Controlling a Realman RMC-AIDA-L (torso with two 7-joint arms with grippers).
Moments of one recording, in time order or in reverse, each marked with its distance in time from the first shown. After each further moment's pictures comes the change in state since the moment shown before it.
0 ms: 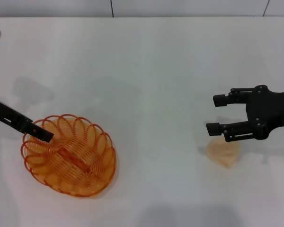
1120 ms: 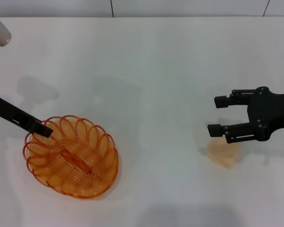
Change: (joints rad) left arm -0.023 -0.007 0.011 -0.065 0.001 -0.051 -0.021; right arm -0.006 -0.002 0.000 0.001 0.002 -0.002 0.000
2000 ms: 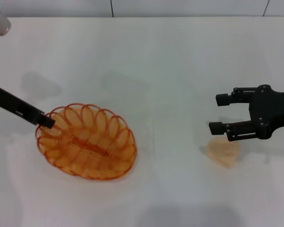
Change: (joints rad) left arm -0.020 0.013 -0.004 0.013 -0.037 0.030 -0.001; right arm -0.002 0.000 0.009 -0.007 0.003 -0.003 0.000
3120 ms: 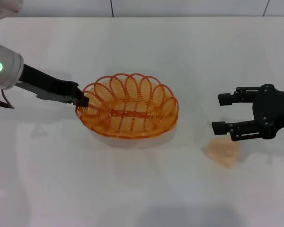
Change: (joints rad) left arm -0.030 -0.040 0.001 -0.026 -0.155 -0.081 -0.339; right arm 0.005 0.000 0.031 0.006 0.000 -0.035 0.000
